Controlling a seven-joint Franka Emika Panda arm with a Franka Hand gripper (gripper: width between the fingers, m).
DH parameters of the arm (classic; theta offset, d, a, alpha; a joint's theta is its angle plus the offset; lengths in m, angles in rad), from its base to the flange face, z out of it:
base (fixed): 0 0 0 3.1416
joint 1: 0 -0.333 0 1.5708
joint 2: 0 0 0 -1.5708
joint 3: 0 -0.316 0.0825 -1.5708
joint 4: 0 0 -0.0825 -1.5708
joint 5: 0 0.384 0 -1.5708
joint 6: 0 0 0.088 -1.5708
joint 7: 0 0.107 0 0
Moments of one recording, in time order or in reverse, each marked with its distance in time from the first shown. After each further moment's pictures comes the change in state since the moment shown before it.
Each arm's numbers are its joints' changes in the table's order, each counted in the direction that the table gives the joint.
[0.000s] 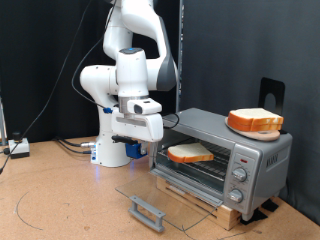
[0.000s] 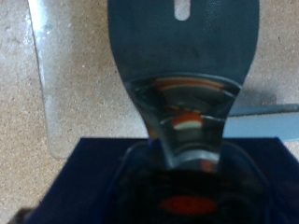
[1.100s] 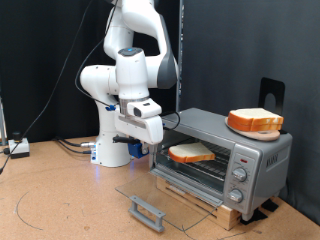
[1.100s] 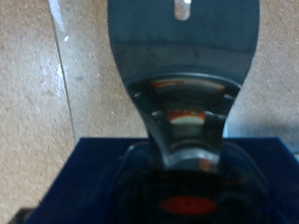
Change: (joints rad) arm 0.020 -0.009 -0.046 0.028 0.016 0.150 0.102
